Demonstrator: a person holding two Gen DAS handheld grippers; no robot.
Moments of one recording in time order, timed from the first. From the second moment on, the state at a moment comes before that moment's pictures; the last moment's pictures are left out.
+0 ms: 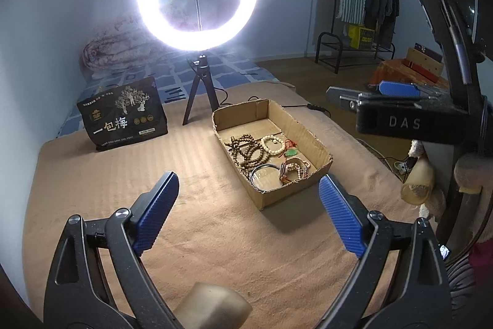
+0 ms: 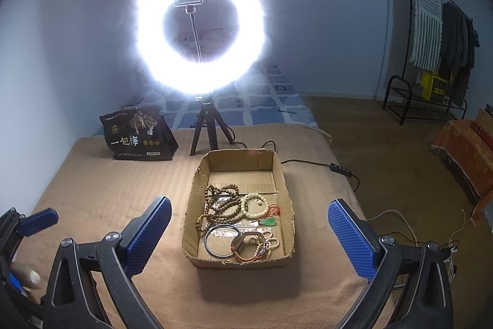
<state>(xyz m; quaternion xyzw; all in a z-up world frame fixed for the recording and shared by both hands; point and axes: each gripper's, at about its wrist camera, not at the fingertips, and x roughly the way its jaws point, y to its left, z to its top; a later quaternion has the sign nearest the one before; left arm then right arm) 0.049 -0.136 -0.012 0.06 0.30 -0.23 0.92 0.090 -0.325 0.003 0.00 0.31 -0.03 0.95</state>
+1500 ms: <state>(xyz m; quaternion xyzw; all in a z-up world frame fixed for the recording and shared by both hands) 0.034 -0.130 -0.010 0.06 0.30 -0.21 0.93 0.074 -0.328 -0.009 -0.01 0.32 -0.04 0.95</state>
